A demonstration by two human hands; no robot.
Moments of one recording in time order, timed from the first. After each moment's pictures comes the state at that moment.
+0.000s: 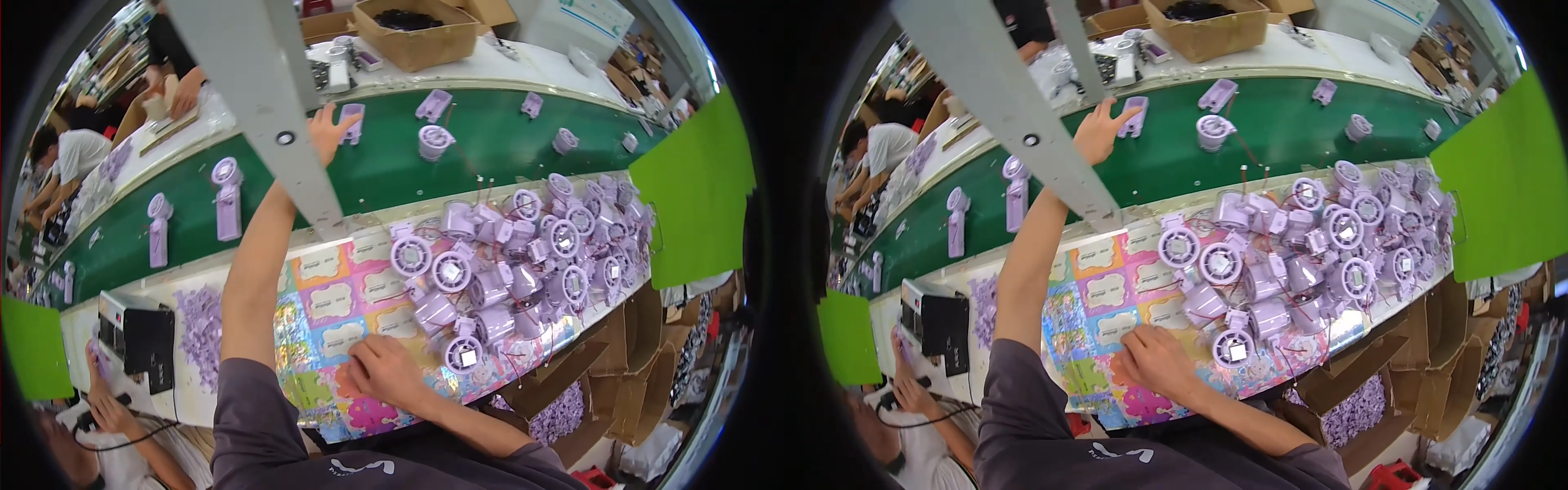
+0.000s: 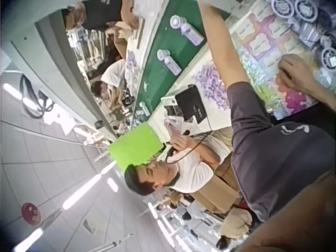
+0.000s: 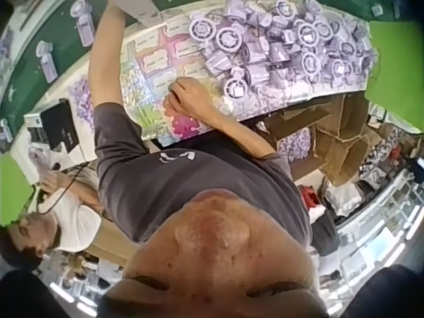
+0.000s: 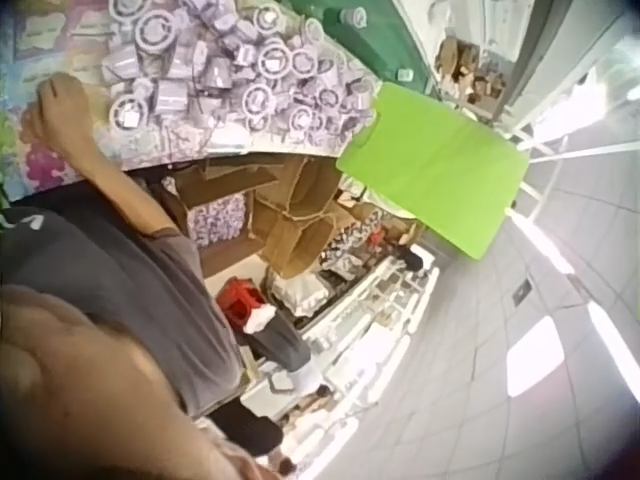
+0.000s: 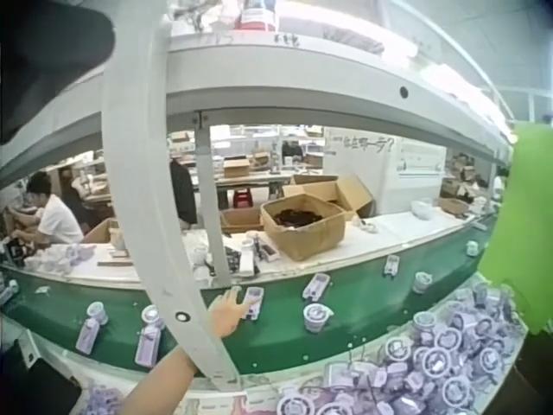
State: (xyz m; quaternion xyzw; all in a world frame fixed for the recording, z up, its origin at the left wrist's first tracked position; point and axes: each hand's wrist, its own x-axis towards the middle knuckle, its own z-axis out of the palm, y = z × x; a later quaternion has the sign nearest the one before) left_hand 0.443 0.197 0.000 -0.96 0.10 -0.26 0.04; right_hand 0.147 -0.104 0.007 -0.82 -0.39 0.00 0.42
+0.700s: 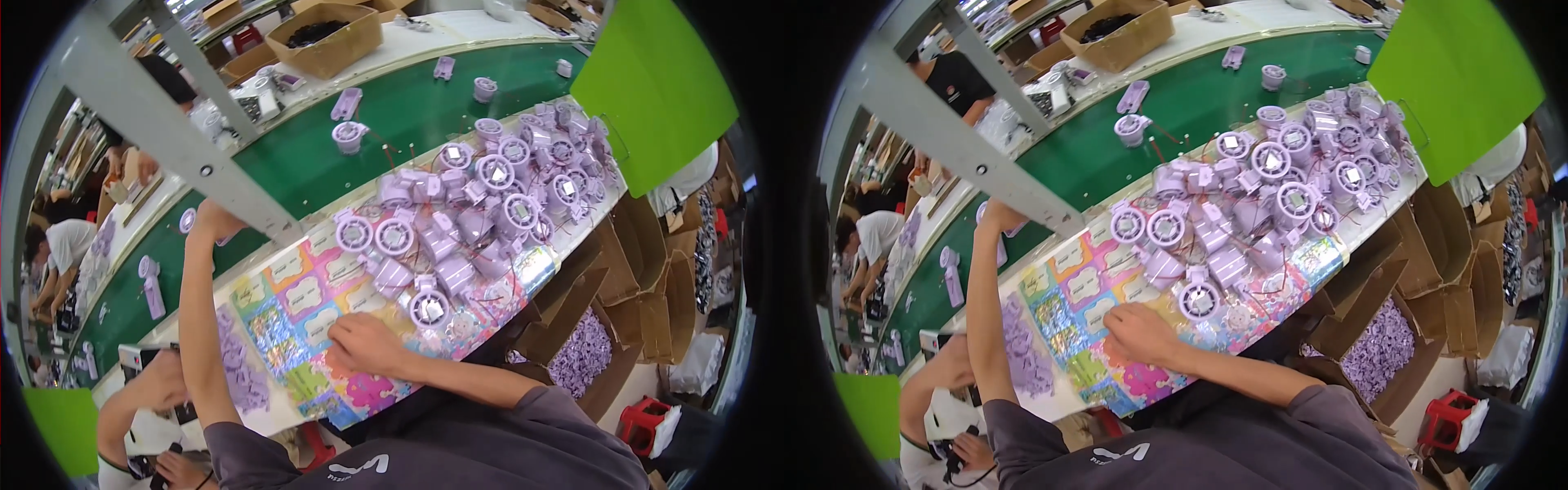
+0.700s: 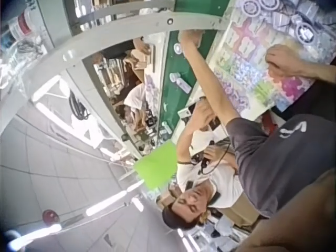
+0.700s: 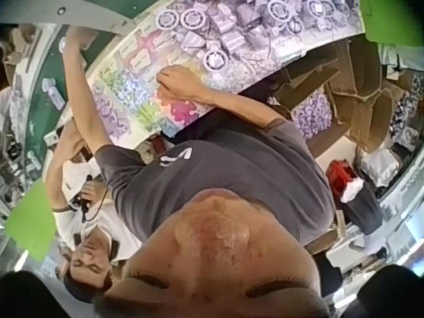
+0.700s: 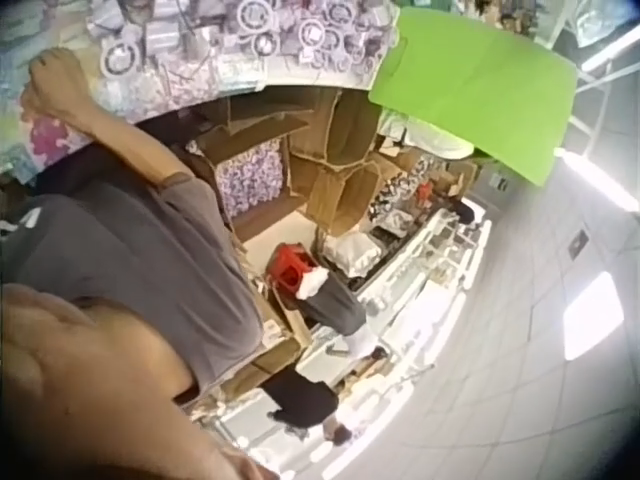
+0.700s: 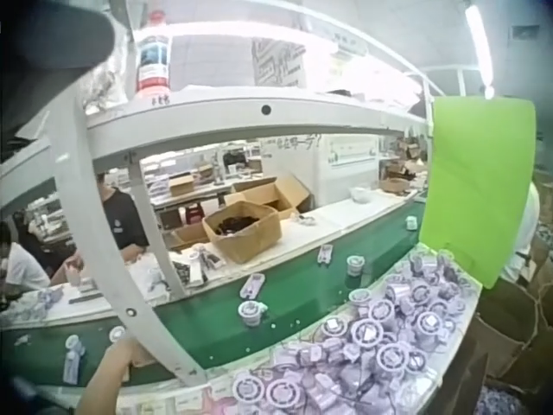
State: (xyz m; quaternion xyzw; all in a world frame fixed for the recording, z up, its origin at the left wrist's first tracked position) left_hand 0.337 0.278 0.041 -0.97 0.20 -0.09 0.05; right_hand 0.145 -0.105 -0.007 -0.80 -0.42 -0.01 0.42
